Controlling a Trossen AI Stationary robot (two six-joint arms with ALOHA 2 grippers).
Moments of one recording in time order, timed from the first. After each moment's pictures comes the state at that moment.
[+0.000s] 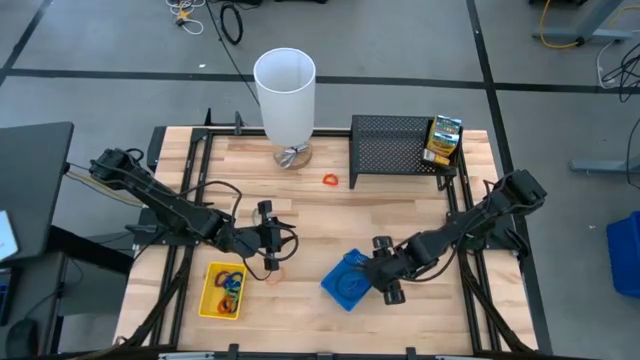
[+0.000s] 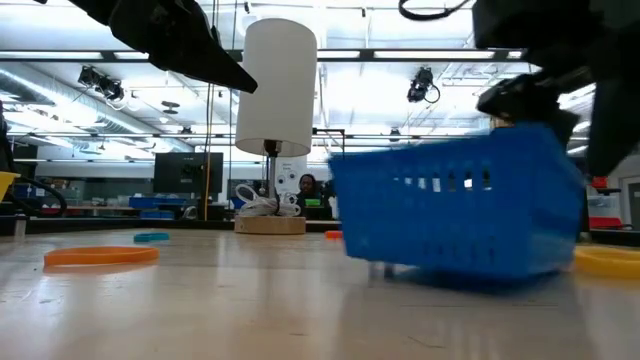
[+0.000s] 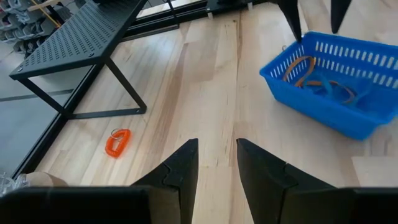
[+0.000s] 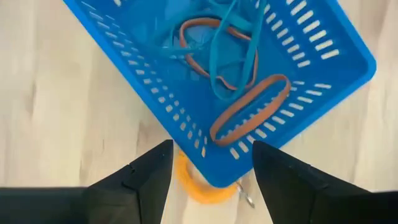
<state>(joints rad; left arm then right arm) -0.46 1.32 0.70 0.06 -0.71 -0.05 0.51 1.62 1.03 -0.65 0.08 0.35</state>
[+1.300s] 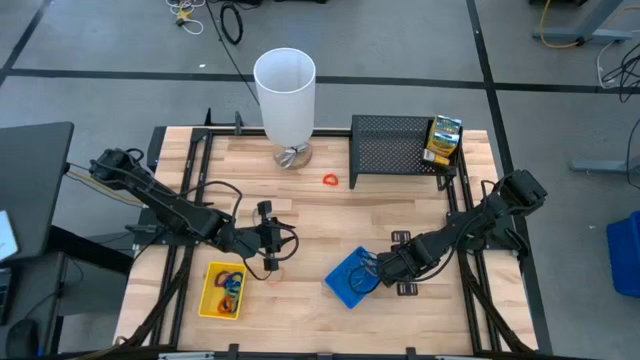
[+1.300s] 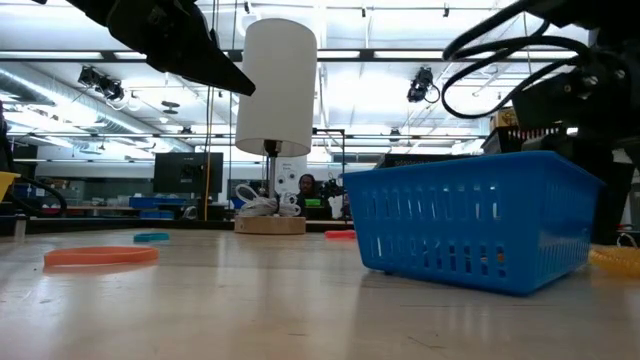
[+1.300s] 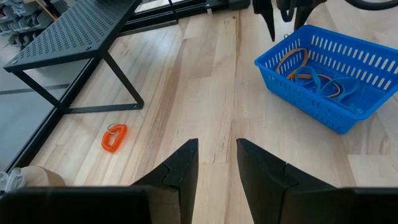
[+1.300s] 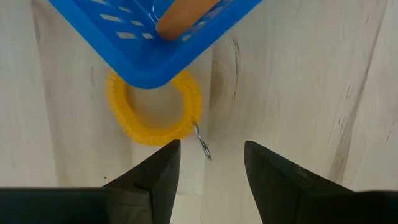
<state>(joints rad) -0.46 1.32 0.70 0.04 -0.70 -0.08 0.51 1.62 0.88 -0.76 0.07 0.45</state>
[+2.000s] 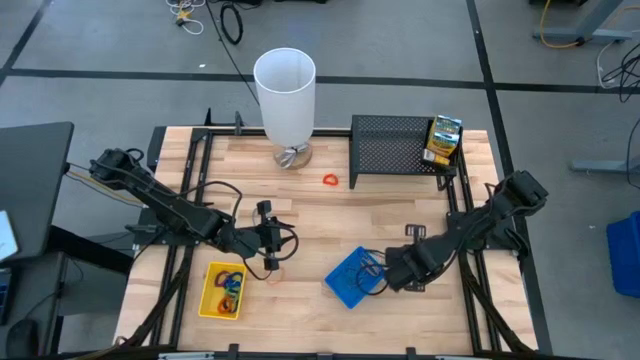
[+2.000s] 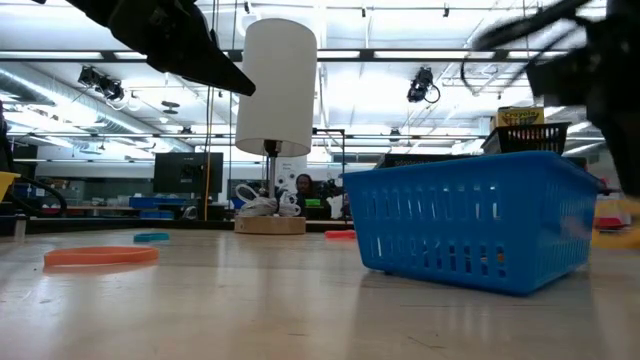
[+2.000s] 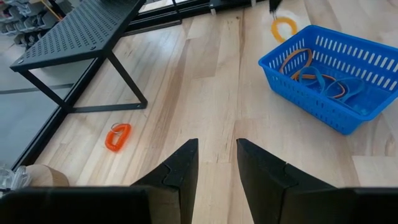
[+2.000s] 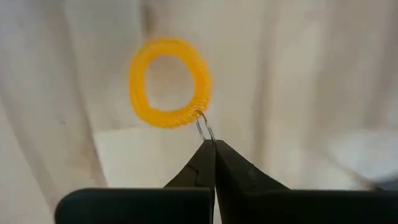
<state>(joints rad) -0.46 1.32 0.70 0.04 -0.72 -0.08 0.56 1.62 1.02 -1.14 0.16 0.64</state>
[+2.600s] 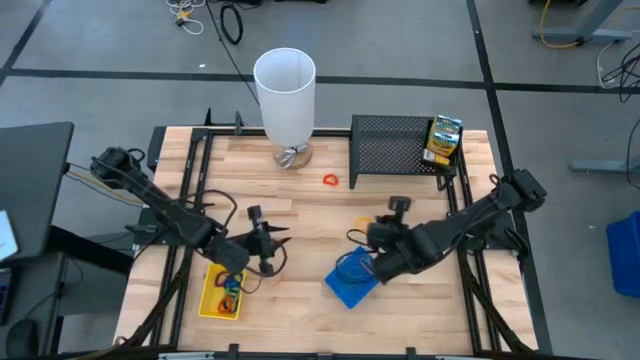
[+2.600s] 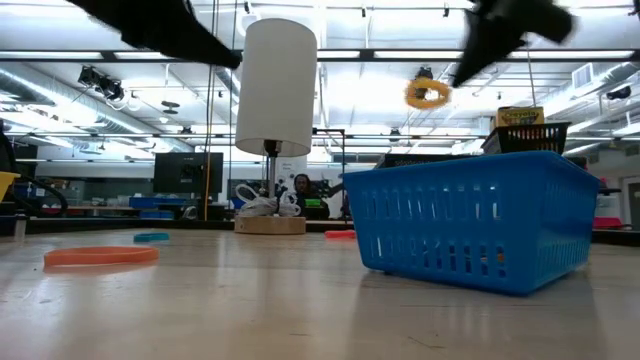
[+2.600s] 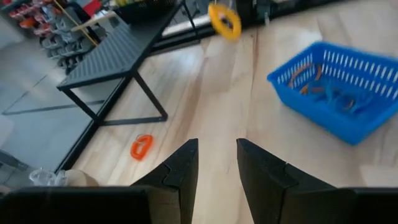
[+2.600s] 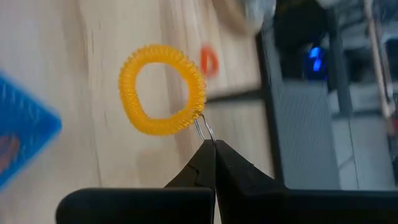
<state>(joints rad) -0.58 1.31 0.70 0.04 -0.94 -0.08 0.48 1.62 1.33 -1.25 0.82 0.48</state>
